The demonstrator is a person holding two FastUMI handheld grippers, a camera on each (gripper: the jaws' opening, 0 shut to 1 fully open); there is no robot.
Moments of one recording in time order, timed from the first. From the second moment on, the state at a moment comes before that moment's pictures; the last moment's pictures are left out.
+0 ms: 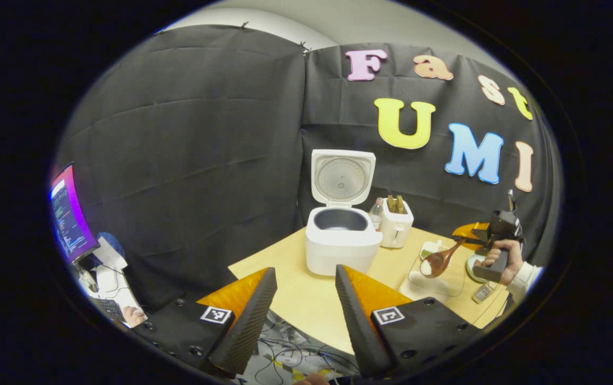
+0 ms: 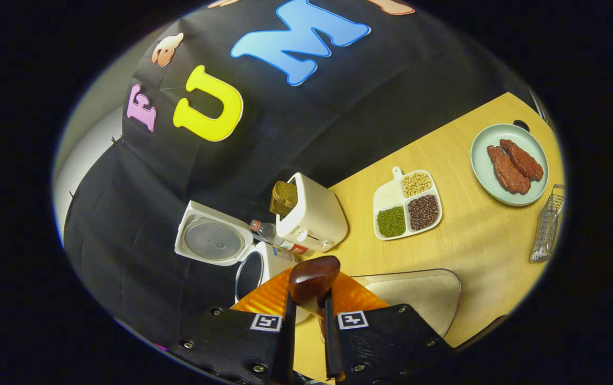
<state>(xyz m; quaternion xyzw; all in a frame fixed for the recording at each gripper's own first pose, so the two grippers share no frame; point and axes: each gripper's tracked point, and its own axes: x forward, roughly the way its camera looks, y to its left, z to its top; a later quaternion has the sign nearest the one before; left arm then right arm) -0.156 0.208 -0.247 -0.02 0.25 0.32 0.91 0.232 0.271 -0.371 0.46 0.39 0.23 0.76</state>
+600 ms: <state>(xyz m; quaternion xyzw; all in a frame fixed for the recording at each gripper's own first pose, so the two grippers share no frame) -0.156 0.211 -0.245 -0.03 0.25 0.34 0.91 0.249 0.326 -0.298 0.57 0.38 0.27 0.68</state>
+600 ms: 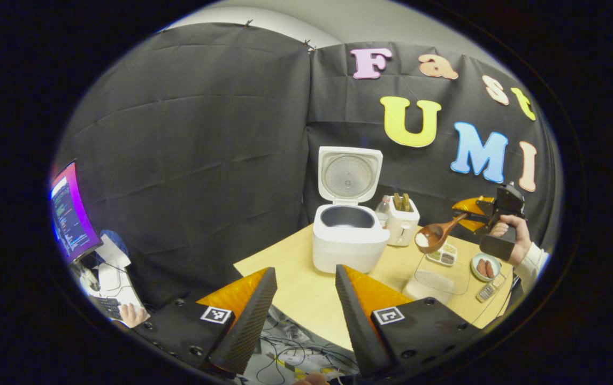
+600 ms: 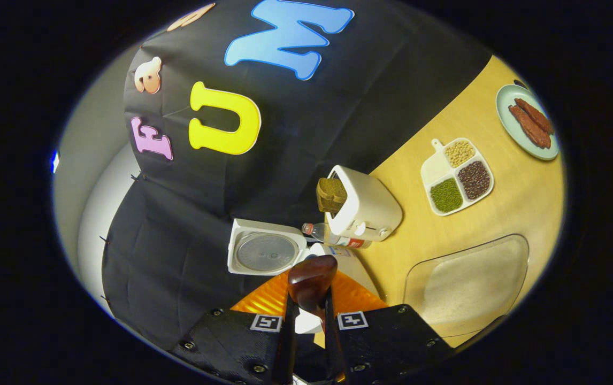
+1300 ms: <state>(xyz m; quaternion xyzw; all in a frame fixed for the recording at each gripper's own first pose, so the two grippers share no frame) -0.179 0.247 -0.249 -0.05 0.25 0.39 0.88 0.310 0.508 -0.267 0.47 0.35 0.33 0.74</state>
